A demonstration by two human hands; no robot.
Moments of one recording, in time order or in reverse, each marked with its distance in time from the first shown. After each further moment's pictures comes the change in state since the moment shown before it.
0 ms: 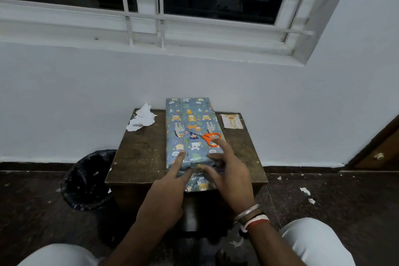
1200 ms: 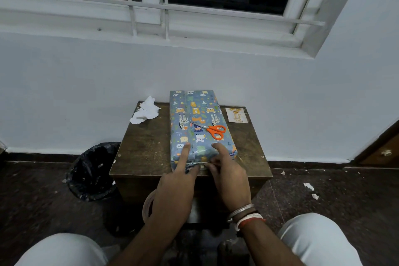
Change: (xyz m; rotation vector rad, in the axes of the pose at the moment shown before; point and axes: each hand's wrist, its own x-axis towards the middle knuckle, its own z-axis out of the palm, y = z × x) left_hand 0.001 0.021 0.001 0.162 -0.049 -0.100; right_hand -0.015 0.013 0.023 -0.199 -0.073 0.026
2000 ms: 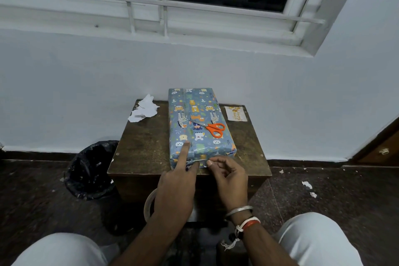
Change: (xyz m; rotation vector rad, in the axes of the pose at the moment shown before) left_hand 0.004 0.007 0.001 0.044 0.027 -0.021; right_hand -0.007 0.005 0.014 0.723 0.155 0.337
